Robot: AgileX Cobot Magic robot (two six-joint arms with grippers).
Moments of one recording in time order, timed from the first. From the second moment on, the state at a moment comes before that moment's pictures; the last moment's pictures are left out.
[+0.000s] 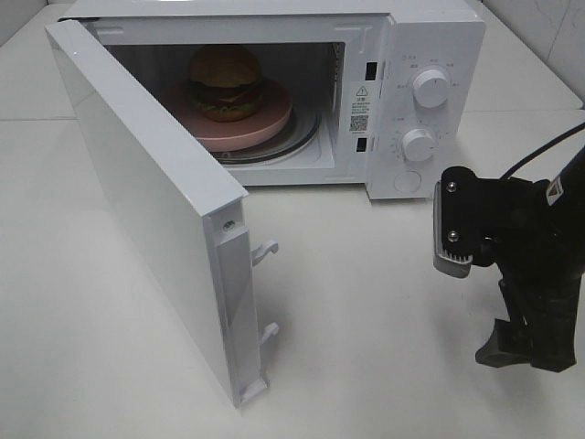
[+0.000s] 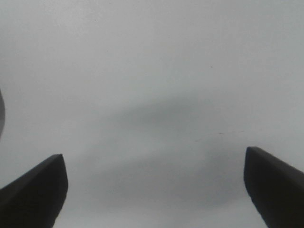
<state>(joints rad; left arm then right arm) 0.03 0.00 -0.50 -0.05 1.04 0.12 0.39 1.48 -0.70 0.04 0.61 -1.08</state>
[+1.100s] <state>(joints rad) 0.03 0.00 -0.50 -0.05 1.04 0.12 0.59 2.01 -1.48 0.00 0.84 -1.40</state>
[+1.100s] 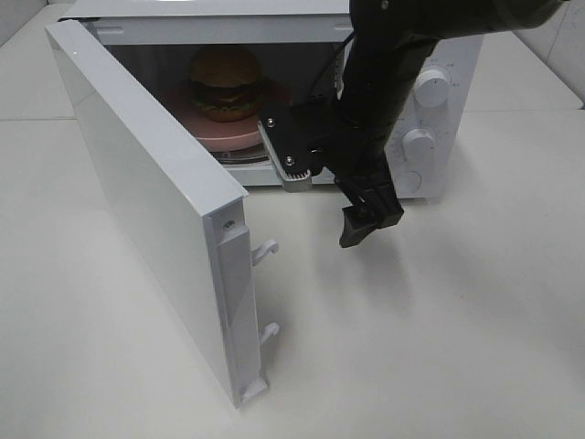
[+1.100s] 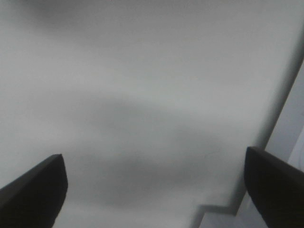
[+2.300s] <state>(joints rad) 0.03 0.00 -0.50 -0.05 1.04 0.12 0.62 2.32 -2.07 0.12 1.01 -1.43</state>
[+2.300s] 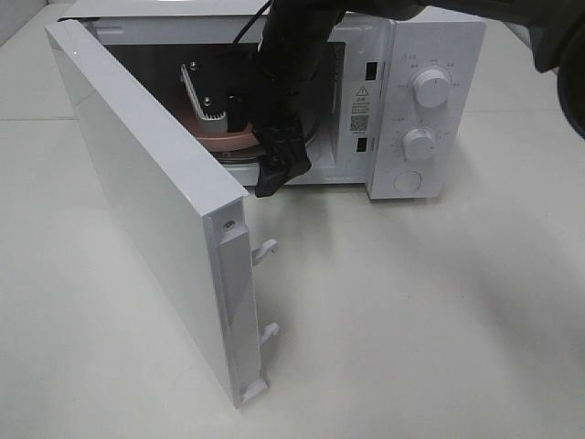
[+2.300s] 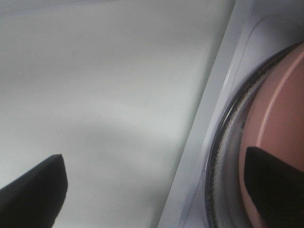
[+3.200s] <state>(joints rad) 0.03 0.00 -0.50 -0.05 1.04 0.12 0.63 2.46 -2.25 0.12 0.94 -1.22</state>
